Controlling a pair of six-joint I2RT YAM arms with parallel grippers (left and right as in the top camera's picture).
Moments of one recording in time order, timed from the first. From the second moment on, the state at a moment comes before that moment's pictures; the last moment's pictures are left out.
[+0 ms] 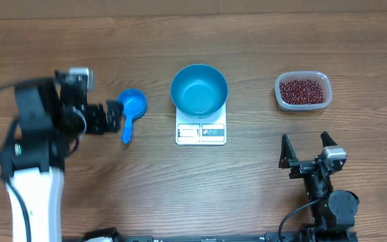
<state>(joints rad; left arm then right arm) 0.15 1.19 1.26 -0.97 0.30 0.07 0.00 0.01 0.02 -0.03 -0.09 0.07</state>
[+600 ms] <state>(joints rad) 0.15 1.79 1.57 -1.19 0.24 0.13 0.00 0.01 0.02 -0.03 -0.09 0.07</state>
